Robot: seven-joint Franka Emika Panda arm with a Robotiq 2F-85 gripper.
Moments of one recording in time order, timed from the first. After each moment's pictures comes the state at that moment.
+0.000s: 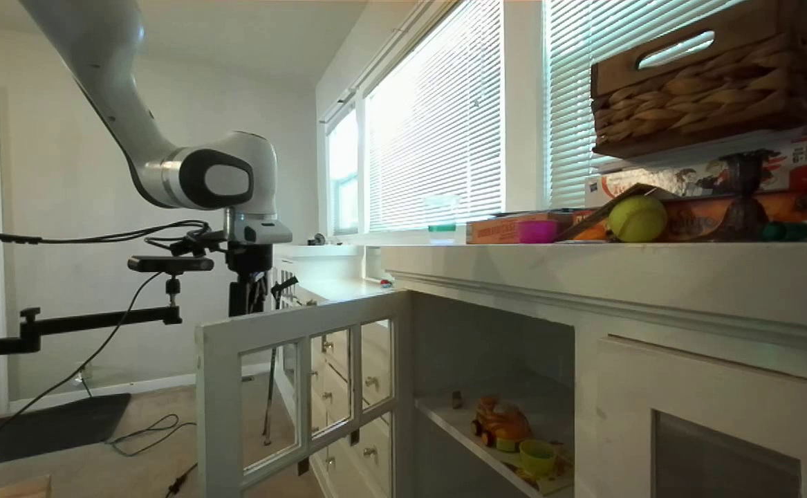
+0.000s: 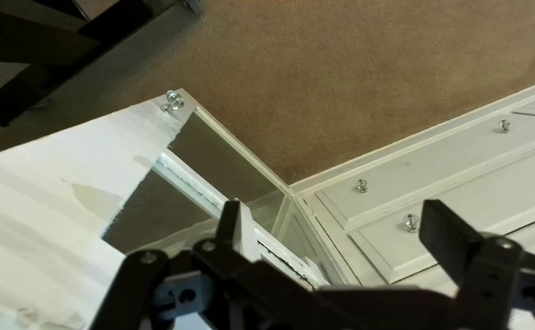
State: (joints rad) arm 0.25 -0.11 0.24 -2.55 0.20 2.54 0.92
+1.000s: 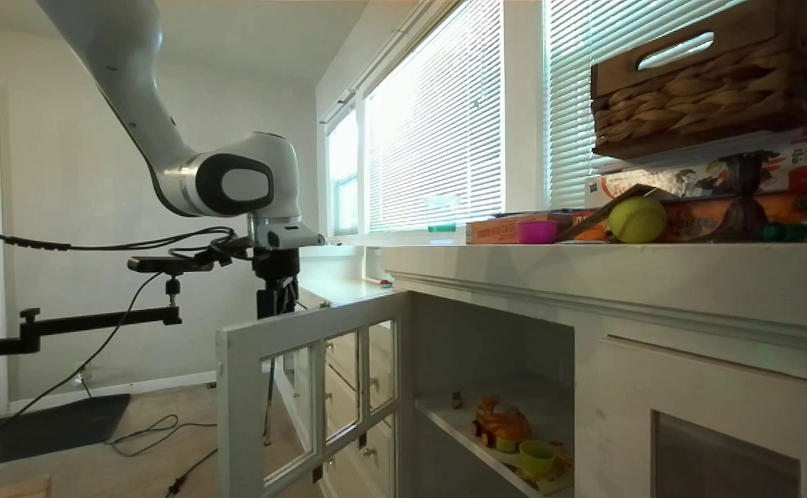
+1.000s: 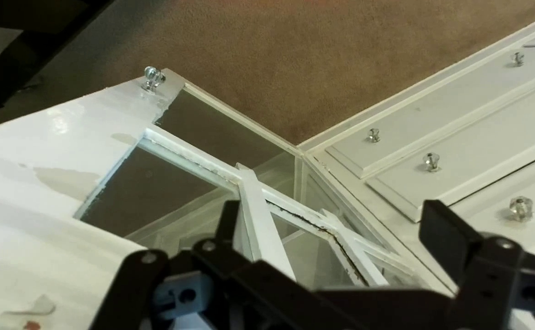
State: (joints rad) arm 0.16 -0.09 0.20 -2.57 0.14 2.63 0.92
